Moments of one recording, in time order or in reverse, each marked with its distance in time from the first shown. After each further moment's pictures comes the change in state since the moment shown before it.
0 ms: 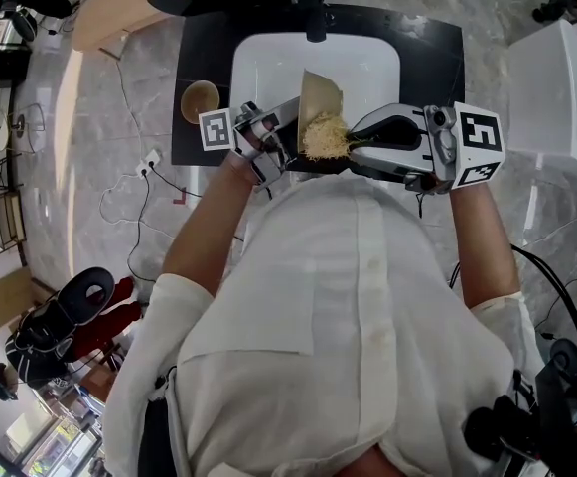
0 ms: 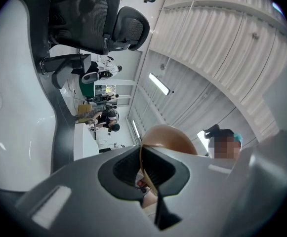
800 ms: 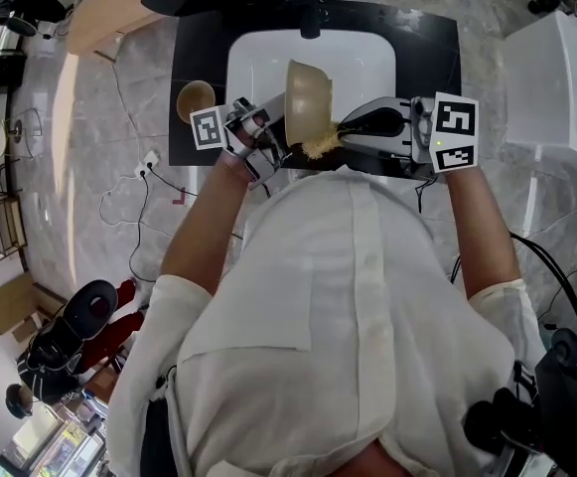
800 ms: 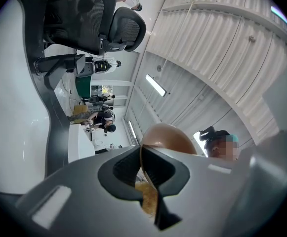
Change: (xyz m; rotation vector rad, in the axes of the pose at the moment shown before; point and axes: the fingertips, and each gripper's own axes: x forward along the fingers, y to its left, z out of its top) left arm 0.005 -0.012 0.012 0.004 -0.017 -0.045; right arm -0.012 -0.046 -0.058 0.035 0.235 -0.139
